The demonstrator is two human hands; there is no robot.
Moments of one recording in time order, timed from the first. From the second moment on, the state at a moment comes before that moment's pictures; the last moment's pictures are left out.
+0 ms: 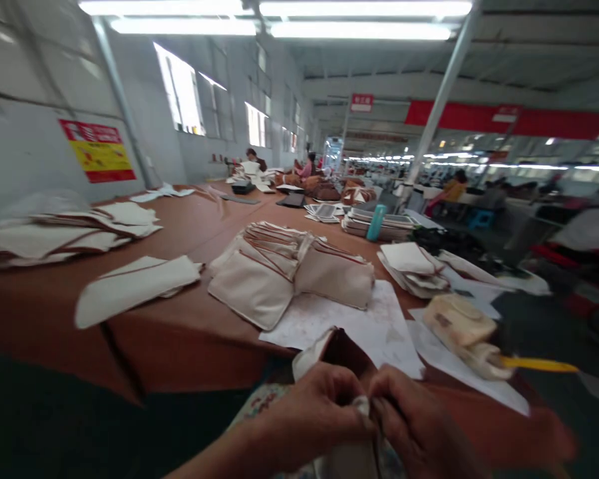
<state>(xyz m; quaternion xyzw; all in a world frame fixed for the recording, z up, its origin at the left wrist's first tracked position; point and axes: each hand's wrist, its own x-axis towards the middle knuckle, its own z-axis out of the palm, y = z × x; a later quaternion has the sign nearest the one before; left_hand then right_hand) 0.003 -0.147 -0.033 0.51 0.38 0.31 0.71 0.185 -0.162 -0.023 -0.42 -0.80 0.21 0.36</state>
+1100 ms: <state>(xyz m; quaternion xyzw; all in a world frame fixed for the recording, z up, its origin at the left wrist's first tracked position) 0.048 -0.087 -0.032 0.65 0.44 0.24 0.57 0.228 -0.118 -0.039 -0.51 -0.76 0.25 0.32</state>
